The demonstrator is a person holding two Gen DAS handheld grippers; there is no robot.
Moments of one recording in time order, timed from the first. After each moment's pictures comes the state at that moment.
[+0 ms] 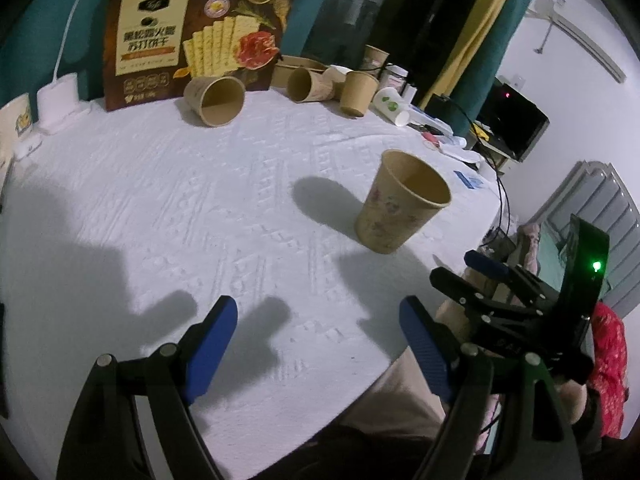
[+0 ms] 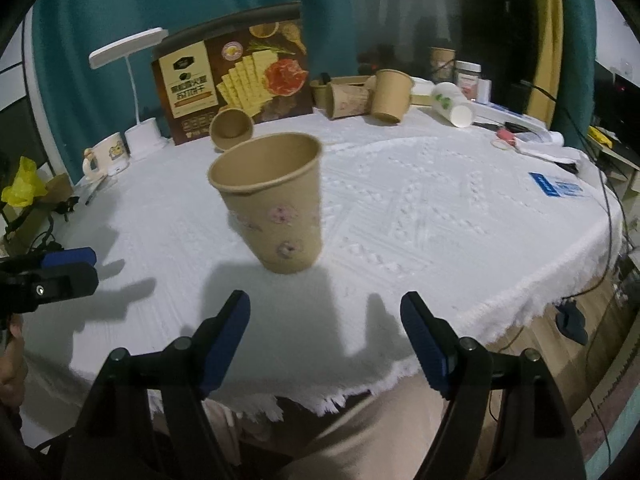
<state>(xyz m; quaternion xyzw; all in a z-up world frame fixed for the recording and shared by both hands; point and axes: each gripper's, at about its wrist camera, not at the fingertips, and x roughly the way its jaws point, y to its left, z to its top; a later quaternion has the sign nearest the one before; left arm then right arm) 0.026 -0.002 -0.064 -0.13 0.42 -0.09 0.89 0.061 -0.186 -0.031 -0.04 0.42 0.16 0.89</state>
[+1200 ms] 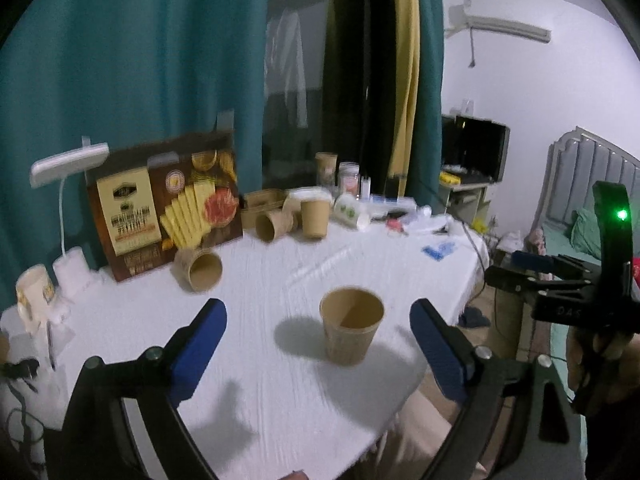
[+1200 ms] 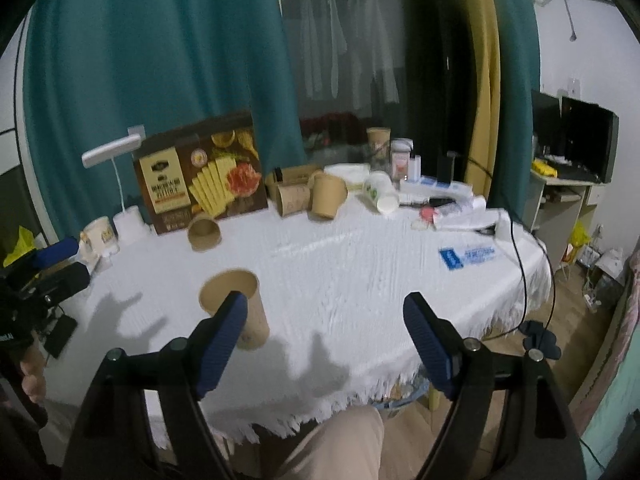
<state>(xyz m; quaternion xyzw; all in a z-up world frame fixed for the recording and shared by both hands) -0.005 -0.047 0.046 0.01 0.22 -0.09 0.97 0.035 -0.249 0.107 -0.01 0.32 0.10 0.94</state>
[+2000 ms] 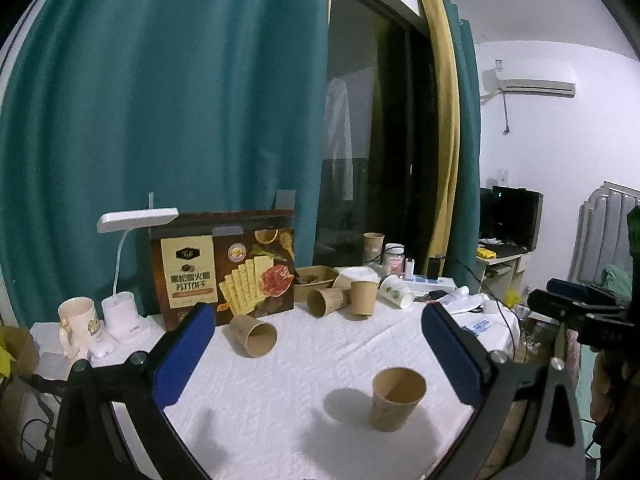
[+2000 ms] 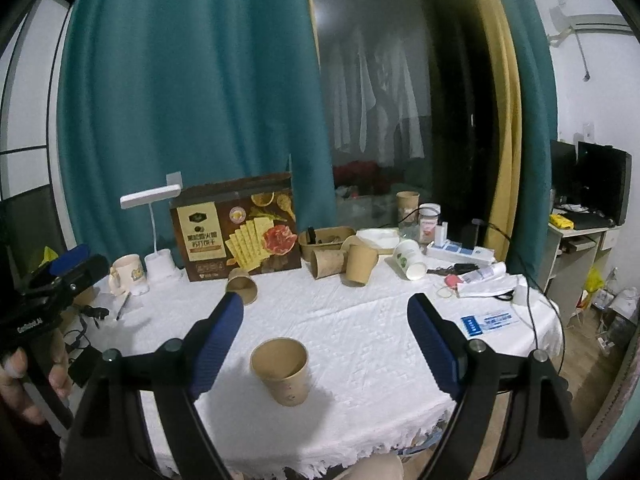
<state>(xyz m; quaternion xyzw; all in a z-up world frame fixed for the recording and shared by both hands) -0.022 0.002 0.084 -0.03 0.11 -0.01 0.99 0.028 -0.210 0.164 -0.02 0.24 0.15 0.96</state>
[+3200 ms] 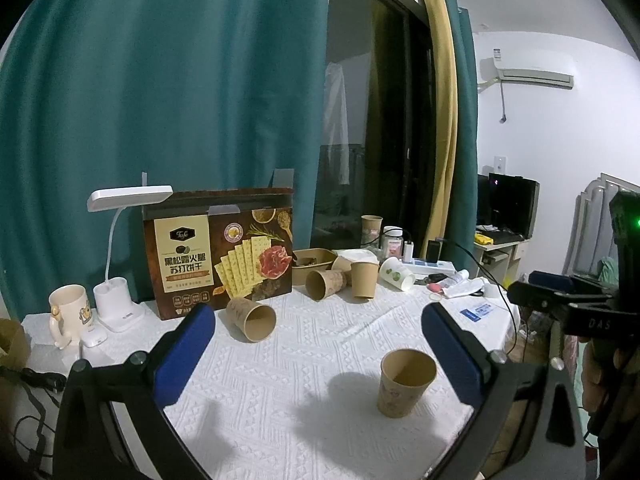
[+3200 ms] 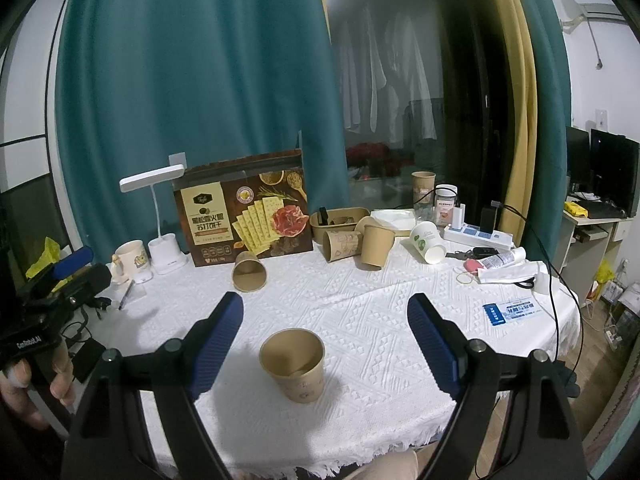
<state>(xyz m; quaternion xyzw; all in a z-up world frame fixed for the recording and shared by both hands) -0.010 0.011 0.063 -0.03 0.13 -0.03 0.99 0.053 -0.188 0.139 -0.02 0.27 0.16 0.95</state>
